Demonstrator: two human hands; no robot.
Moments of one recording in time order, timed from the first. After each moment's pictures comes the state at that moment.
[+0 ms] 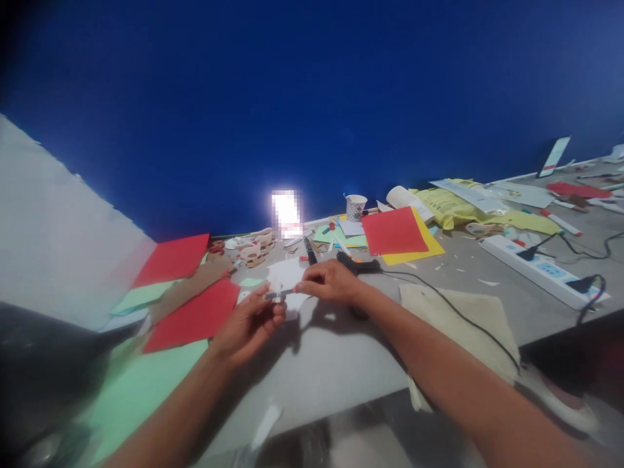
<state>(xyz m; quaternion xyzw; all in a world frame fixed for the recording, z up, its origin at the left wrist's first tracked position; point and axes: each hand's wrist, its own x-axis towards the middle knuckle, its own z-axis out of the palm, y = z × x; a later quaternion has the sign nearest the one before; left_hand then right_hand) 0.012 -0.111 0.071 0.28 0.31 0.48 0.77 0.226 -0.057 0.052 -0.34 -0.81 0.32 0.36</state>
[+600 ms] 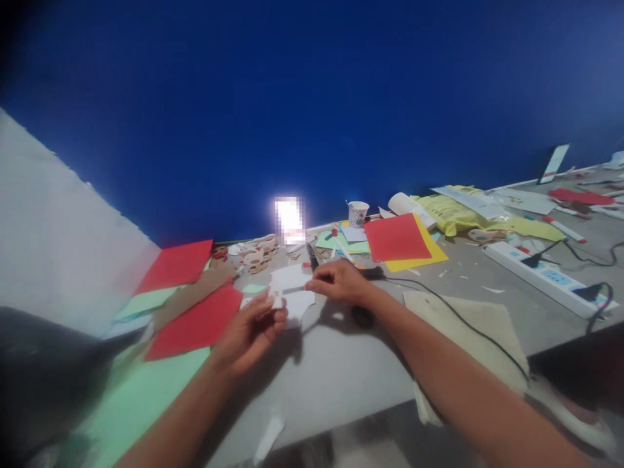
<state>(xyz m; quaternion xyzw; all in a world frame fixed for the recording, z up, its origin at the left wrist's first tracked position) 0.008 -0.113 0.072 0.25 0.33 0.49 0.77 0.235 -0.050 0.055 -0.37 -0.80 0.30 0.36</state>
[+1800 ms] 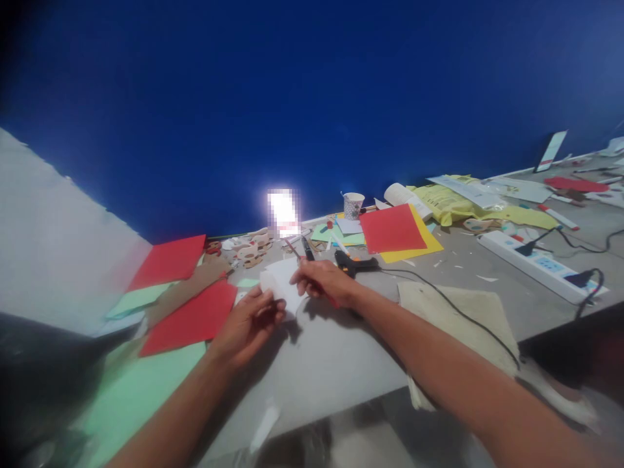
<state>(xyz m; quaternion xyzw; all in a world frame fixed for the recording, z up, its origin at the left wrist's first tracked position) 0.014 -0.110 0.064 0.30 0.36 0.50 0.73 0.212 -0.060 0.045 -0.33 -0.57 0.64 0.40</state>
